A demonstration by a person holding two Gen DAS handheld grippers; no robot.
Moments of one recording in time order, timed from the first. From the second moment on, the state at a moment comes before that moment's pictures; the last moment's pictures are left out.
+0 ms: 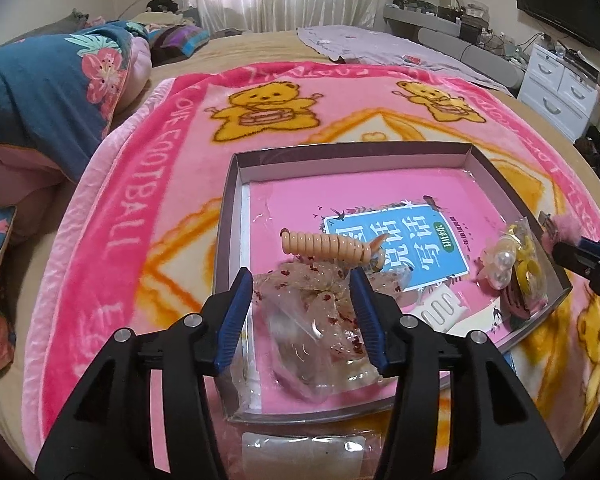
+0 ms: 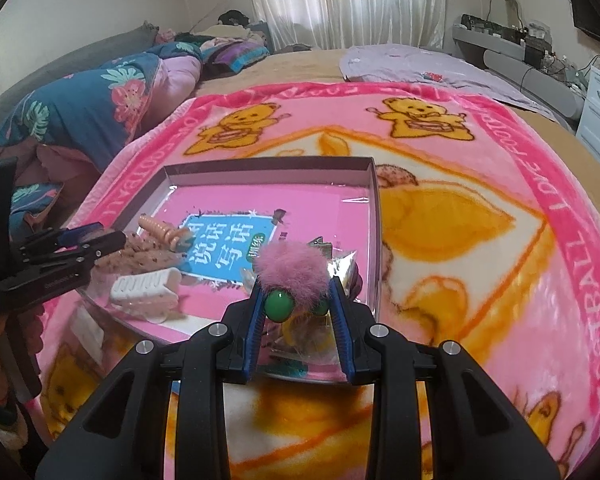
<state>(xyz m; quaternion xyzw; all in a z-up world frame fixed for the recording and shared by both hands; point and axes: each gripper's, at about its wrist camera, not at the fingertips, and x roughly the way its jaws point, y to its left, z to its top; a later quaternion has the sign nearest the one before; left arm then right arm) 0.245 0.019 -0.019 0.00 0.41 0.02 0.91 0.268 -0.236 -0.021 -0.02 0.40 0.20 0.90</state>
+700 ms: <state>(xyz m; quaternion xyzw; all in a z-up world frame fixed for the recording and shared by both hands) 0.188 0.030 0.040 -0.04 0.36 0.03 0.93 0.214 -0.251 0.025 0.01 0.32 0.21 0.92</state>
